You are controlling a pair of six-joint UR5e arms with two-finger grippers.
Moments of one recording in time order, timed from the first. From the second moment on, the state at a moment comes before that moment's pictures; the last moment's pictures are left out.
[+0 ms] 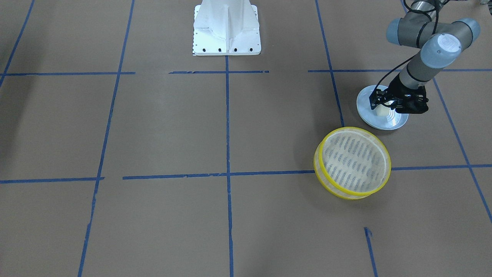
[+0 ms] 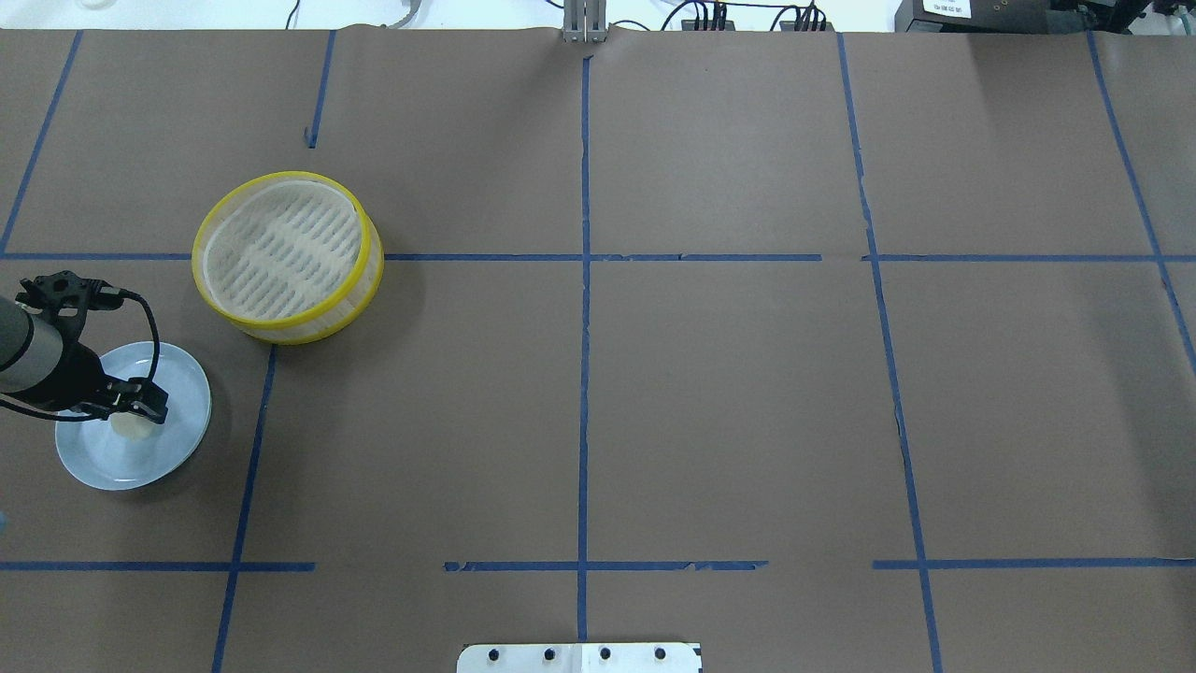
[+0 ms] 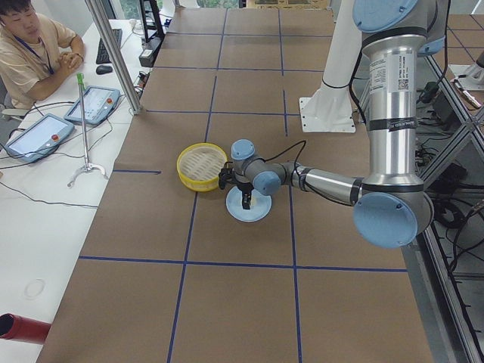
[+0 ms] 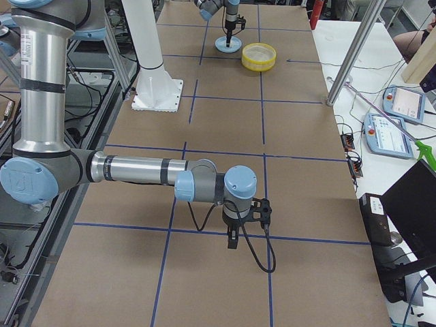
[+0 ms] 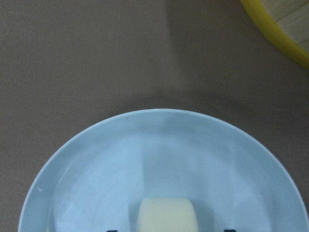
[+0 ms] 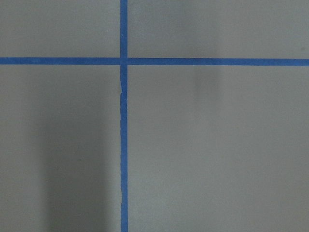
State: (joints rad) left arm -0.79 -1.48 -1.75 -2.04 -2.13 -0.86; right arm 1.57 -1.68 1.65 -1.57 2.29 0.01
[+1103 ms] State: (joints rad) left arm -0.82 -1.47 -1.87 -2.02 -2.15 -0.87; right arm 1.57 -1.68 1.65 -1.57 2.29 0.01
